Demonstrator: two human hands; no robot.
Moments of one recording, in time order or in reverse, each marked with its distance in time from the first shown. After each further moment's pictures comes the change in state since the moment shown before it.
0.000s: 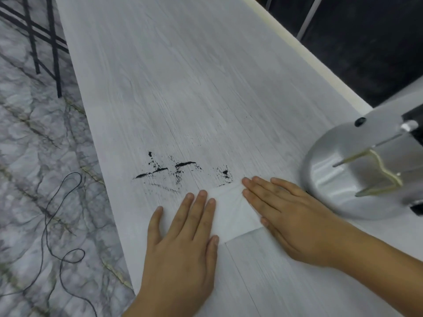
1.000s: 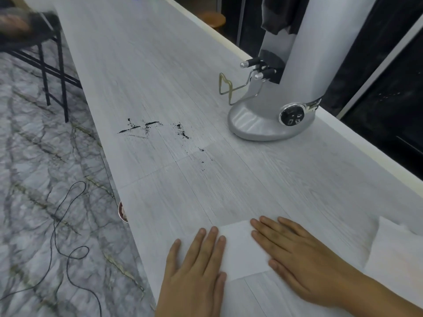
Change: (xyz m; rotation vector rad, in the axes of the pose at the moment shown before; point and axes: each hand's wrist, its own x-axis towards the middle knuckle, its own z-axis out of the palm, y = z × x) left_hand -0.212 0.146 0.058 0.015 0.040 0.189; right_hand -0.279 -0.102 0.077 0.129 0.059 0.071
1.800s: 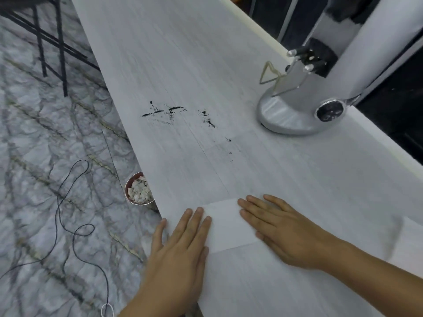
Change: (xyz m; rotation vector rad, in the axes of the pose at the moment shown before) left_hand -0.009 -0.089 -0.036 -0.098 -0.068 -0.077; right_hand 0.093 -0.028 -0.014 -0.059 -0.044 -0.126
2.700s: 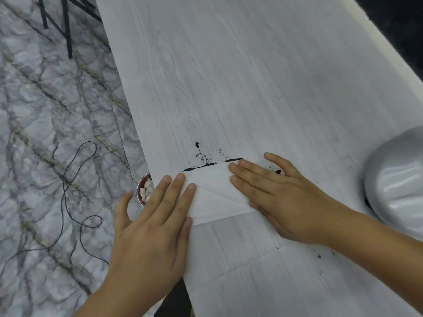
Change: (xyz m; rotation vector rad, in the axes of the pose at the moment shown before) left_hand 0.174 -0.188 -0.080 0.089 0.038 -0.210; right_hand 0.291 0.096 -0.064 -0.034 0.114 -0.208
